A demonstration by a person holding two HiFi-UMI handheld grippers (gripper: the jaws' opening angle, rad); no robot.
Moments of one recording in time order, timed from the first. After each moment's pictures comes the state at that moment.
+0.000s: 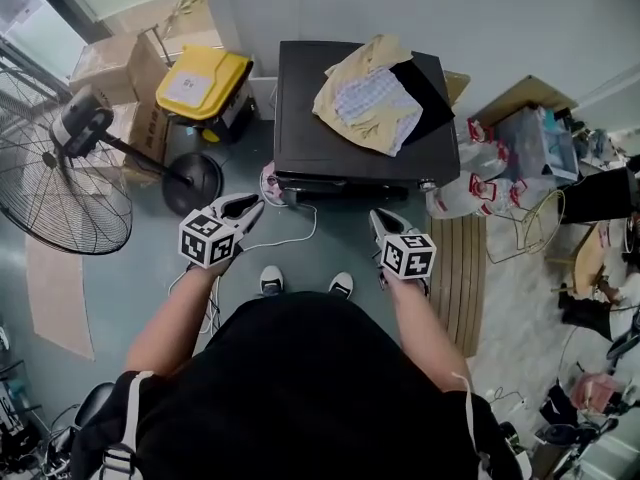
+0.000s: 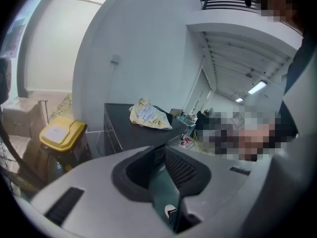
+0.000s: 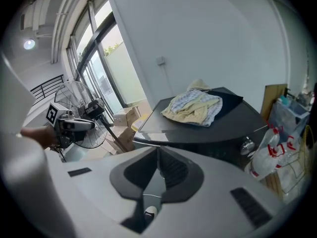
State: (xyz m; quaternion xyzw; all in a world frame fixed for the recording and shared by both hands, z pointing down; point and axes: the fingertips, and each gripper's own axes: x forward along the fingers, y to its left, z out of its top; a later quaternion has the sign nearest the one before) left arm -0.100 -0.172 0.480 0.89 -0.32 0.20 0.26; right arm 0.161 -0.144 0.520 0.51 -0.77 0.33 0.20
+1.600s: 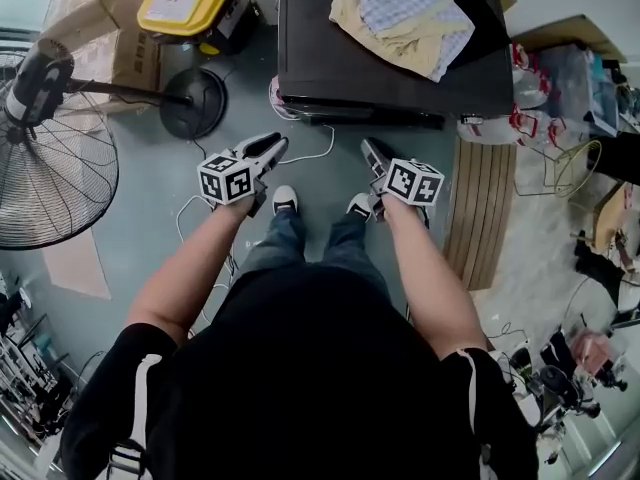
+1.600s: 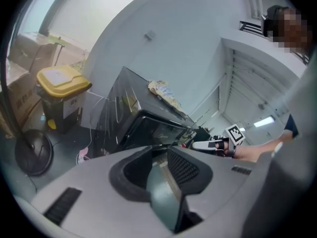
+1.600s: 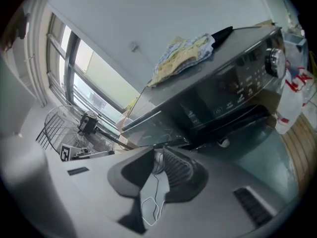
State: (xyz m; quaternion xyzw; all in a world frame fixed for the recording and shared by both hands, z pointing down) left arm -0.084 -0.184 0.651 0.84 -0.32 0.12 0.42; right arm 0.110 -0.174 0.668 0.46 -0.72 0.51 0.10
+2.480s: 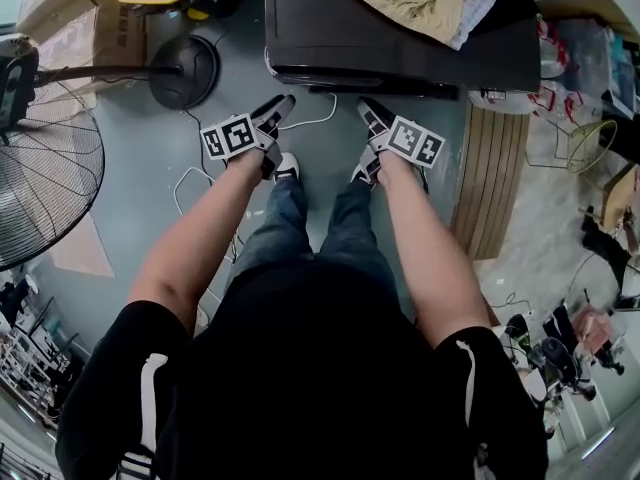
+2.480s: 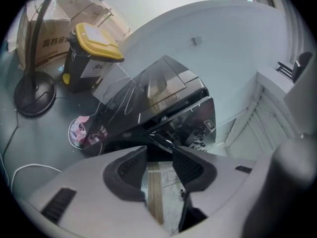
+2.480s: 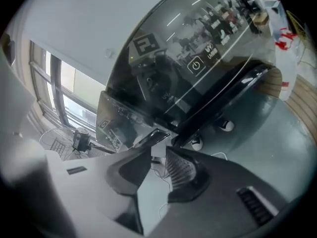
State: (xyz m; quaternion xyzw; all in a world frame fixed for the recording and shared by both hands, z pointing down) left arm -0.071 -0.213 0.748 0.73 -0.36 0.02 0.58; right arm 0.104 -0.198 0.749 0.47 -0.66 0.59 0.02
